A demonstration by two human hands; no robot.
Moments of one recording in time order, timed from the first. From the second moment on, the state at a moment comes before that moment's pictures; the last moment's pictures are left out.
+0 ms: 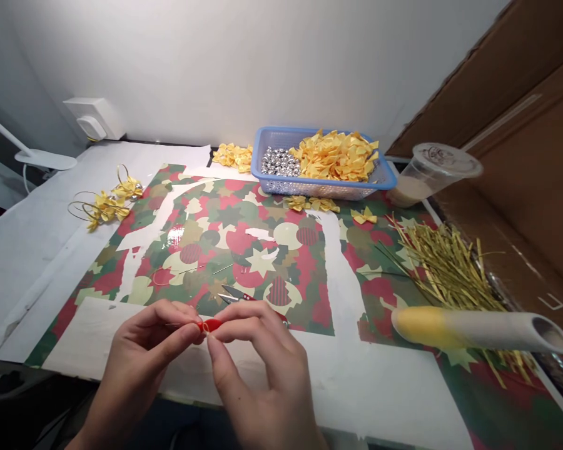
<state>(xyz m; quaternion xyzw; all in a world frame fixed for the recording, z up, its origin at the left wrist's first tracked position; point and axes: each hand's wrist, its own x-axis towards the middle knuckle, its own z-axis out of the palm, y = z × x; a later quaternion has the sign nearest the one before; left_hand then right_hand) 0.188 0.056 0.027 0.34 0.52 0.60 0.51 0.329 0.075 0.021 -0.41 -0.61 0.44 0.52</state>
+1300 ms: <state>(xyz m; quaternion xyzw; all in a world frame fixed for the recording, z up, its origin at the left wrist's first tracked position) 0.189 0.044 0.012 0.55 0.57 0.58 0.16 0.318 0.076 0.028 -0.43 -0.65 0.42 0.47</state>
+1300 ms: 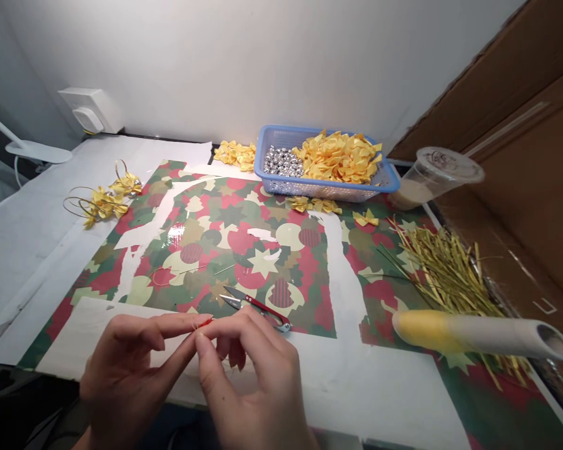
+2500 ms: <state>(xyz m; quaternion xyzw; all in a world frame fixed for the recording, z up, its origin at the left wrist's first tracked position) 0.189 0.043 0.017 0.56 0.60 0.55 0.15 0.320 0.075 0.027 -0.44 -0.68 0.37 0.46</state>
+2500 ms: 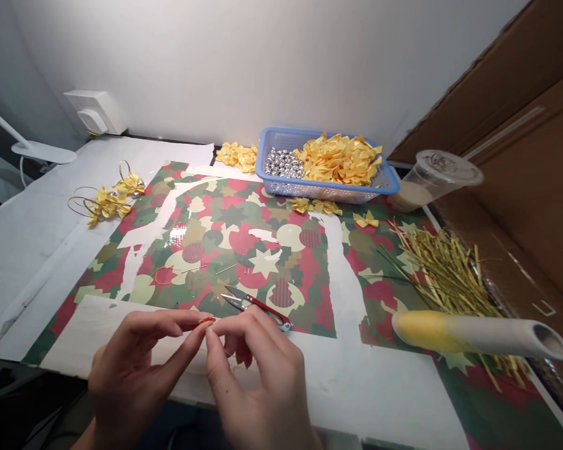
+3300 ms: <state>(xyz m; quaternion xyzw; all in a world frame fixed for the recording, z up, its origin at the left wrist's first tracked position) 0.182 0.053 0.028 0.27 0.46 0.53 0.66 0.325 0.077 0.015 -0.45 -0.62 0.43 0.47</state>
